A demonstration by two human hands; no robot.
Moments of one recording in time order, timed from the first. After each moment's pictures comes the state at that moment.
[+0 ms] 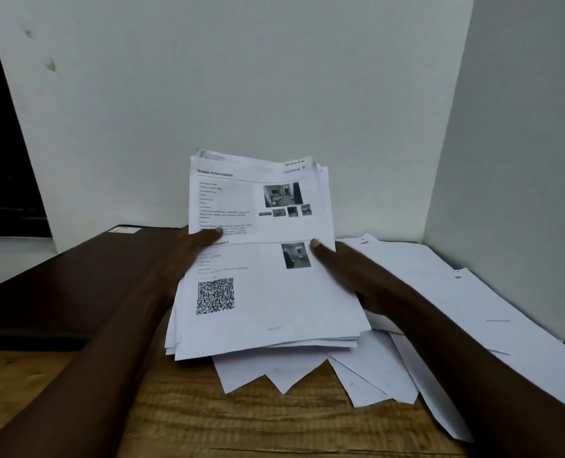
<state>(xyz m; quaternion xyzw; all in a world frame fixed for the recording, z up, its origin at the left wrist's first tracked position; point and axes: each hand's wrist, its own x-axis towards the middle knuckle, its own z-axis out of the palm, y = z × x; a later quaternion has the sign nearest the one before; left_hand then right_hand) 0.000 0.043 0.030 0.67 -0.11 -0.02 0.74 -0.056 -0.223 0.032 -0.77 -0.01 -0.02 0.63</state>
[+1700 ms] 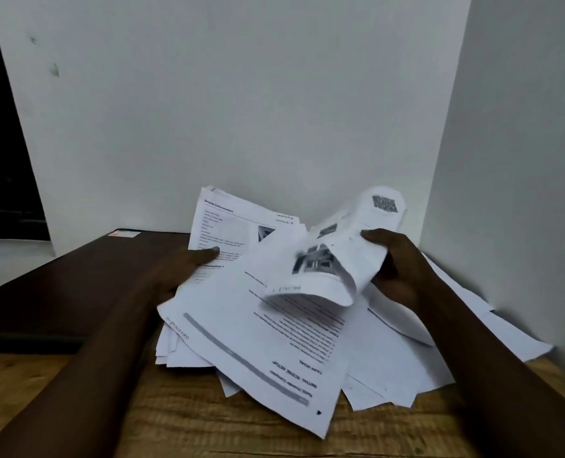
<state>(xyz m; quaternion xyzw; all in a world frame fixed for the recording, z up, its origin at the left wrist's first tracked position) -0.003 0.042 0.040 0.66 -0.05 -0.12 0.74 -0.066 -0.276 0.050 -0.52 -0.01 -0.04 0.85</state>
